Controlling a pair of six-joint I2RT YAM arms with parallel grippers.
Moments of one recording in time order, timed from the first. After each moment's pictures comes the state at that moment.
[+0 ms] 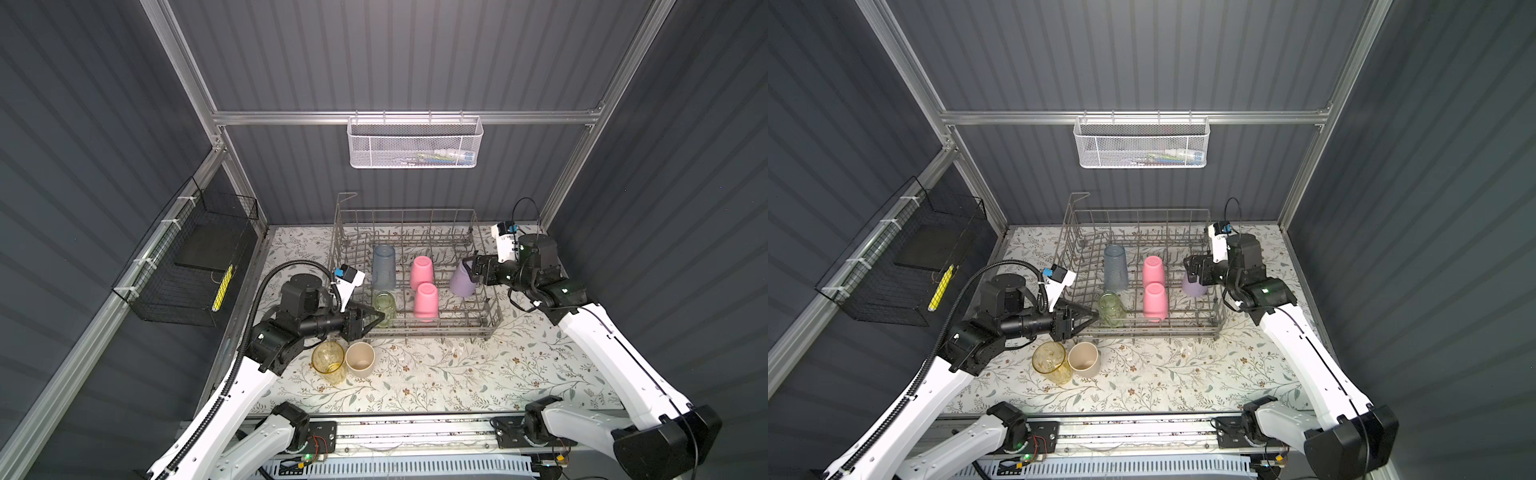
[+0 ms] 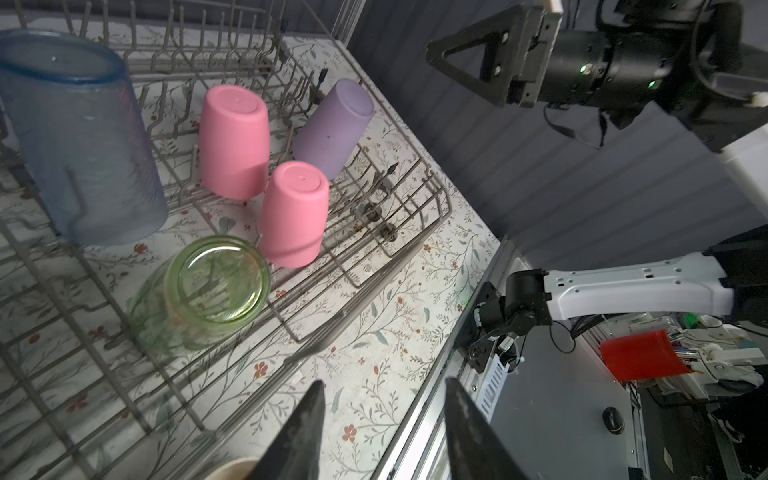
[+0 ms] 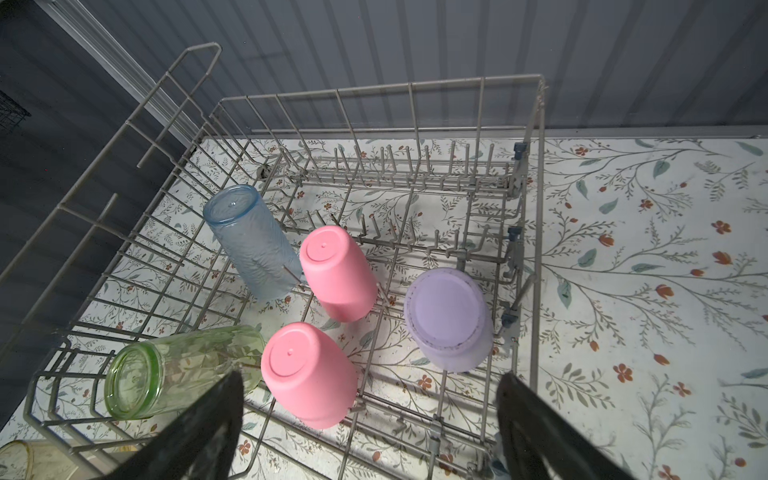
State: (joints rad) left arm -0.52 0.87 0.97 -0.65 0.59 -0.26; right arm 0.32 1.16 1.14 -0.51 -0.13 0.22
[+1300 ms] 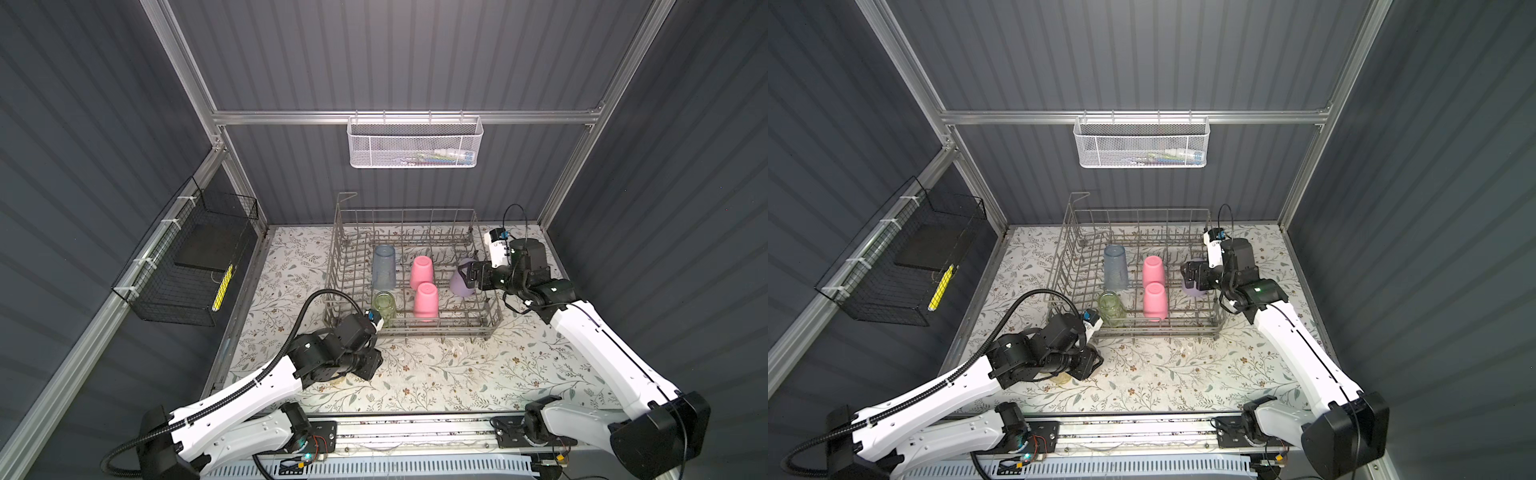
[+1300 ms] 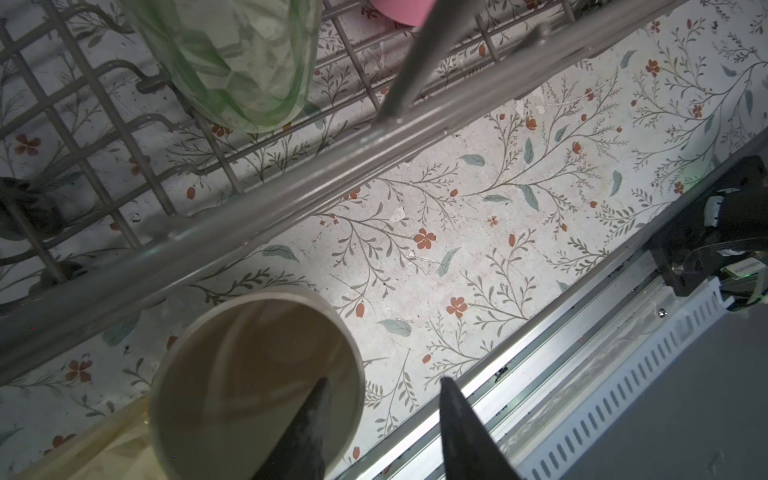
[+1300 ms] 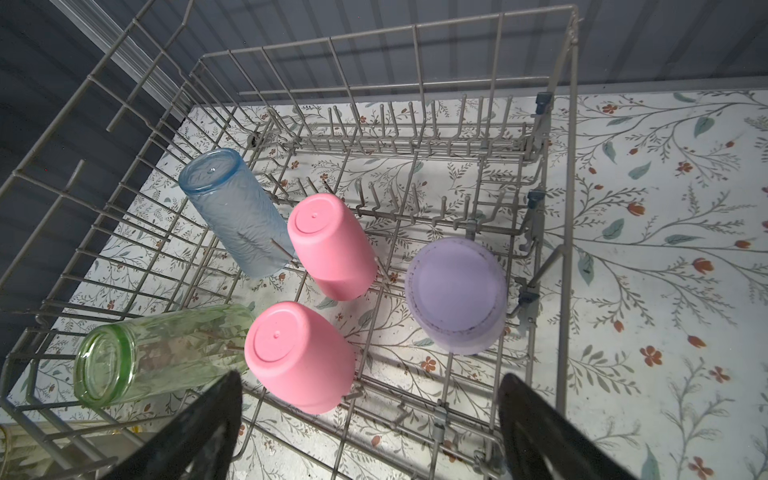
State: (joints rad) left arm -0.98 0.99 0.81 -0.85 -0.01 -0.44; right arm 0.32 1.19 1.08 -0.49 -0.16 0.22
